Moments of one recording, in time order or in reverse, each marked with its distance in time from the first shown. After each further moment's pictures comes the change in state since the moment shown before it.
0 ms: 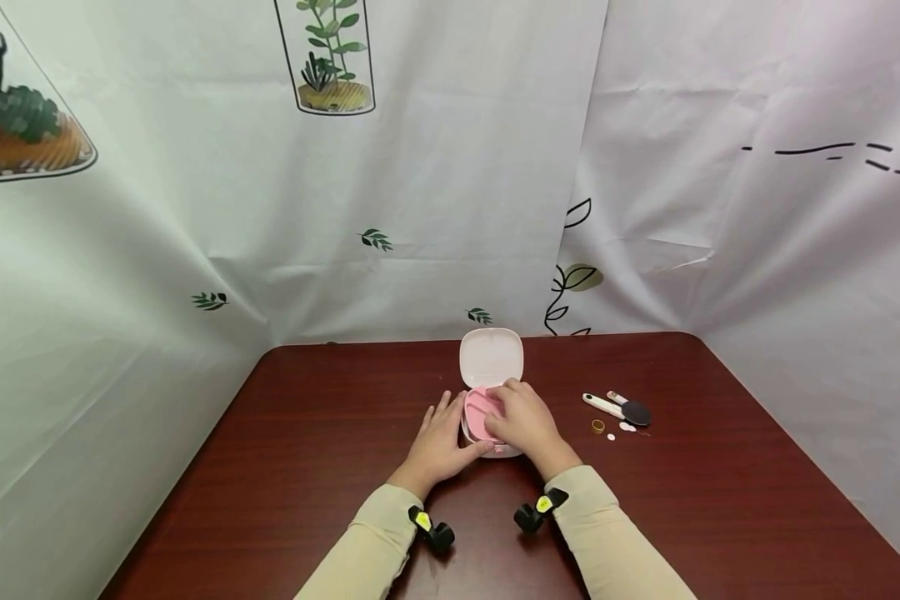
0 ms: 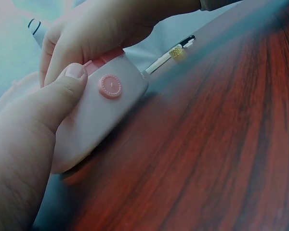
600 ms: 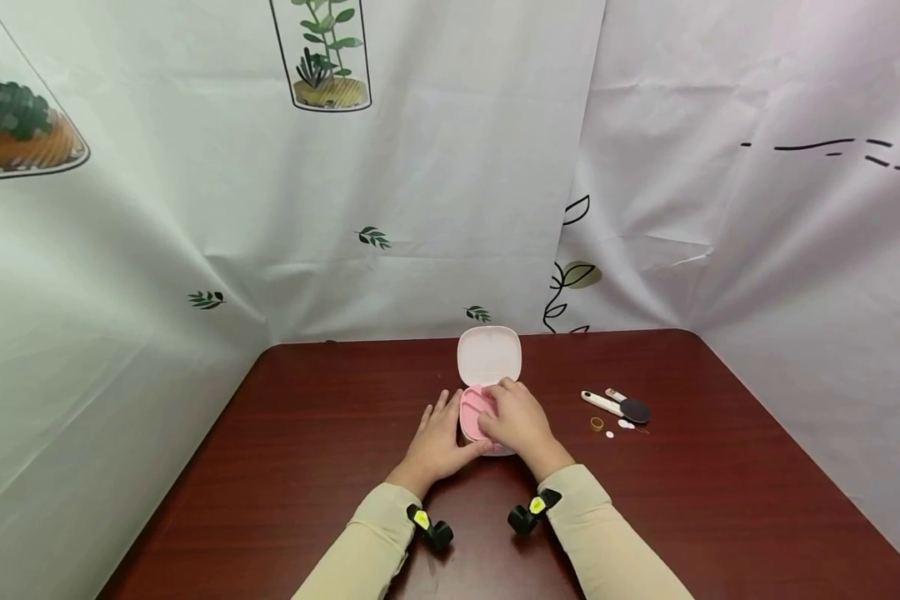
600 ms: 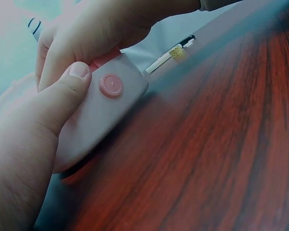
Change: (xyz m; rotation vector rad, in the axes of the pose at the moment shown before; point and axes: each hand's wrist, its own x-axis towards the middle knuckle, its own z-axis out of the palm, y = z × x) left_hand 0.001 -0.001 0.001 0.000 -0.007 -0.019; right_hand 0.000 -0.010 0.002 -0.014 -0.007 0.025
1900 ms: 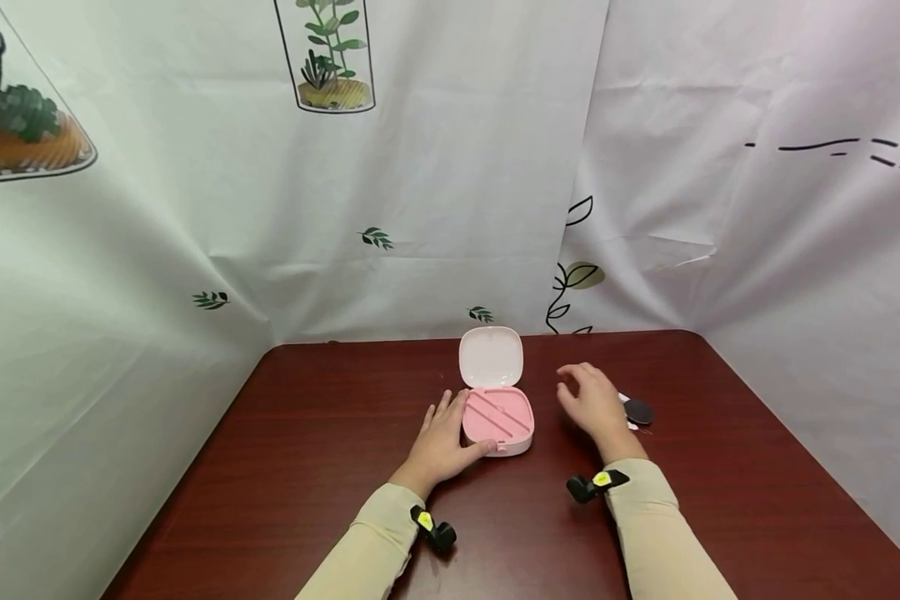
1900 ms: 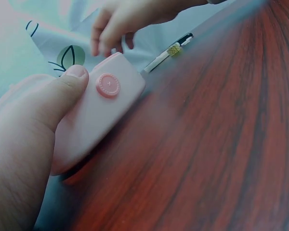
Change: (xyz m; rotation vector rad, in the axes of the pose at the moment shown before) left_hand 0.000 0.002 -0.001 0.006 -0.029 -0.014; right_hand -0.013 0.103 -0.044 0.063 0.209 0.088
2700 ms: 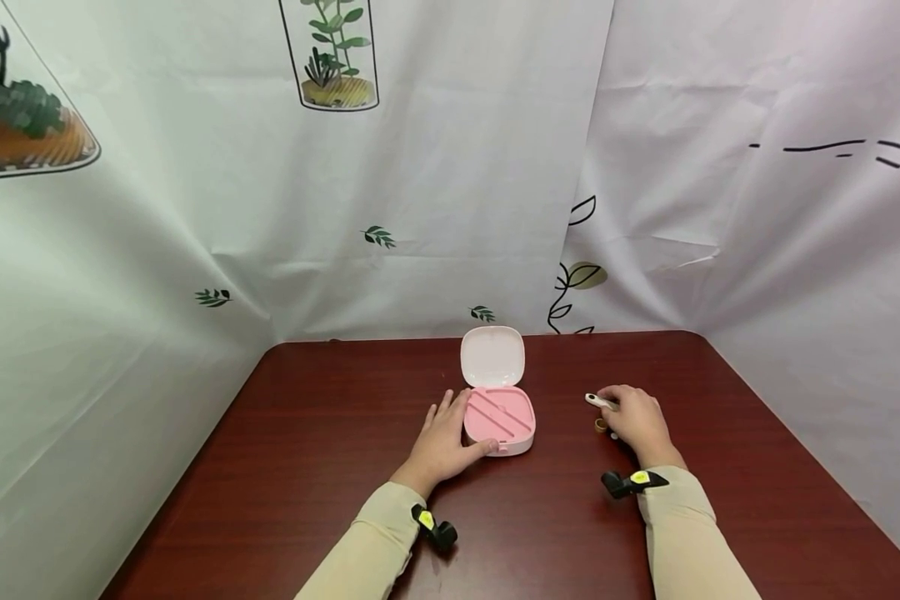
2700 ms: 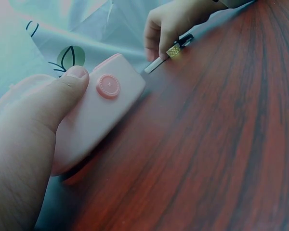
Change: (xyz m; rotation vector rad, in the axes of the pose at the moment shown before) left_hand -0.001 0.000 0.000 -0.007 0.010 0.004; right_hand -0.022 0.061 -0.025 -0.073 -0.191 0.180
